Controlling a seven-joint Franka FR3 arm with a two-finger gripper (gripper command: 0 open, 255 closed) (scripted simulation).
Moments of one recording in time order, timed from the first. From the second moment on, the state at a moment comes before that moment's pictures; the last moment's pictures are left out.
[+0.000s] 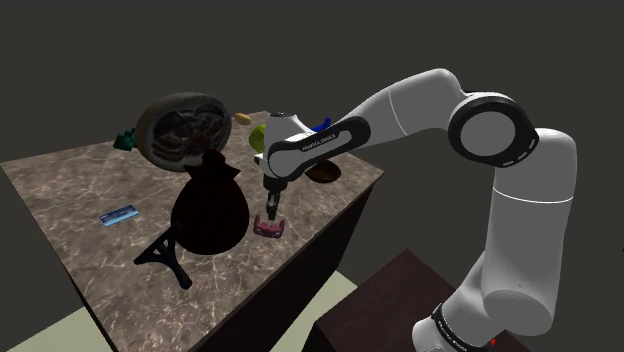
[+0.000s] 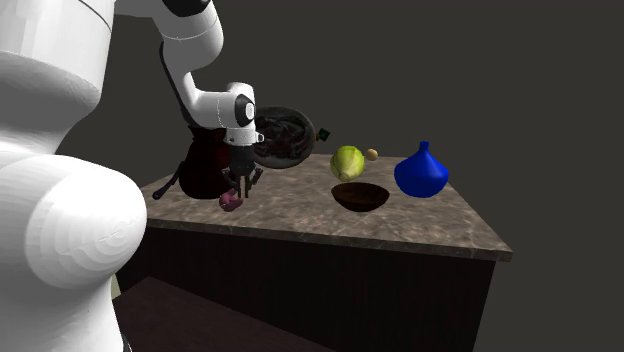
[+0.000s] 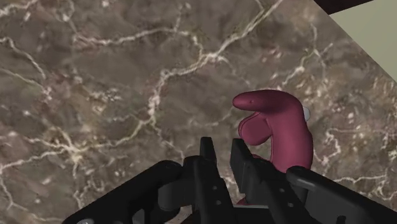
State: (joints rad) arm 0.21 0.42 0.13 -1.91 -0.03 2.24 -0.48
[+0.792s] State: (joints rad) arm 0.23 0.39 0.16 -1.93 0.02 2.24 -0.42
